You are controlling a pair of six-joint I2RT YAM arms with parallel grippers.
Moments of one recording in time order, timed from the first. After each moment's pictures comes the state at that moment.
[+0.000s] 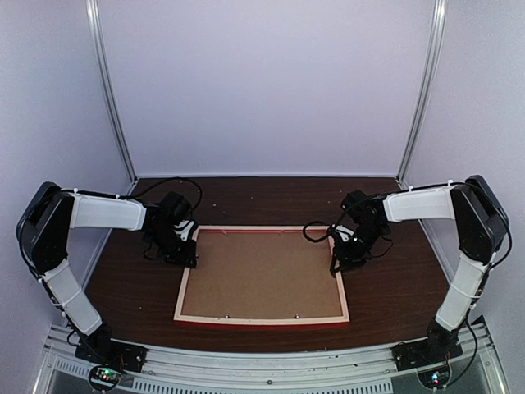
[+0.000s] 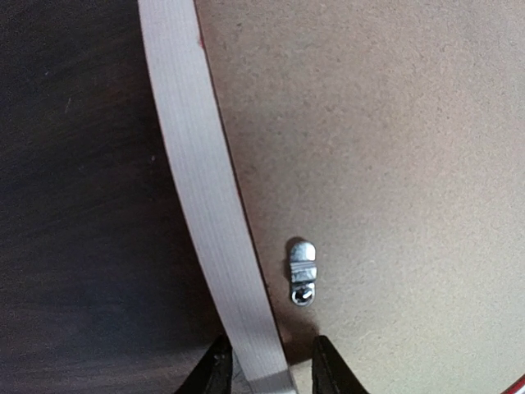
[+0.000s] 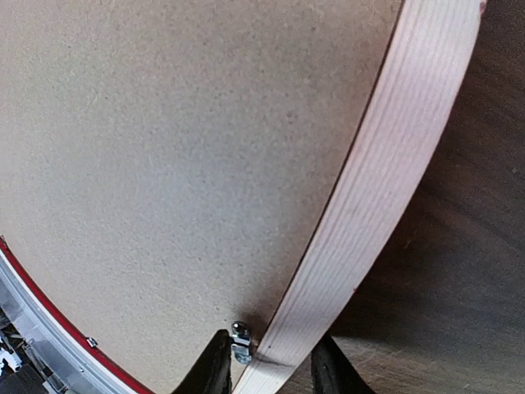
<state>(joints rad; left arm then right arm) -0.51 1.70 0.98 -0.55 0.08 -0.30 0.48 1.79 1.09 -0.71 -0.36 0.21</state>
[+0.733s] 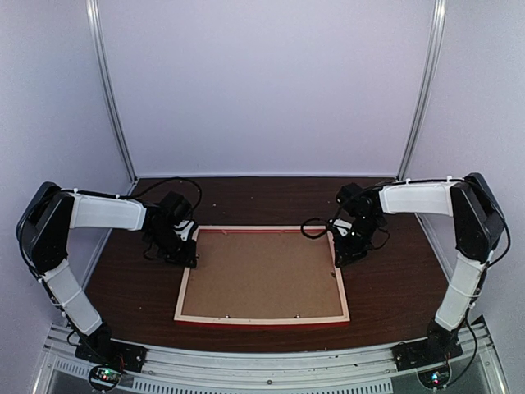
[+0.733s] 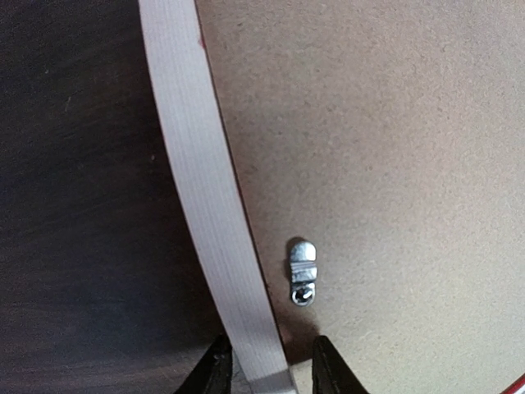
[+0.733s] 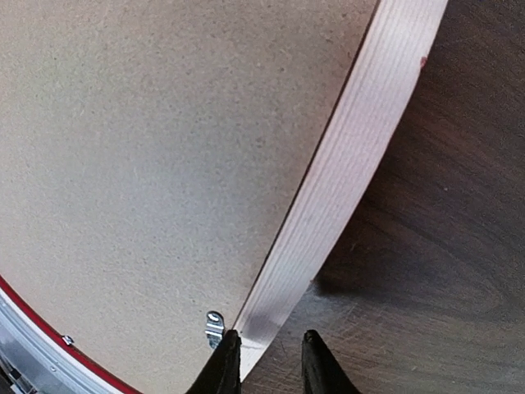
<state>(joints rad) -0.51 1.70 0.98 -0.55 0.08 -0.30 0.49 1.81 1.20 -0.83 -0.24 0.15</state>
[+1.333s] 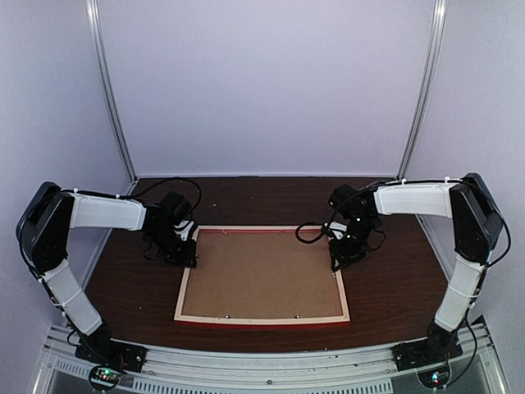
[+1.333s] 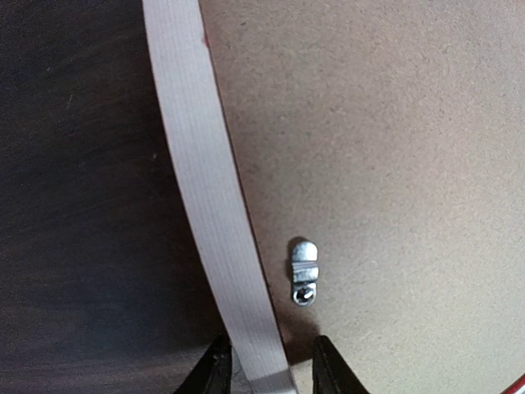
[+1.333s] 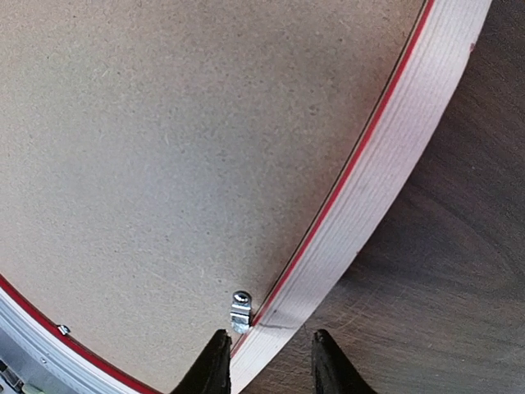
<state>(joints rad) -0.51 1.70 0.98 -0.55 0.08 -0.31 0.56 1.81 1.24 -0.90 -0.18 0.16</state>
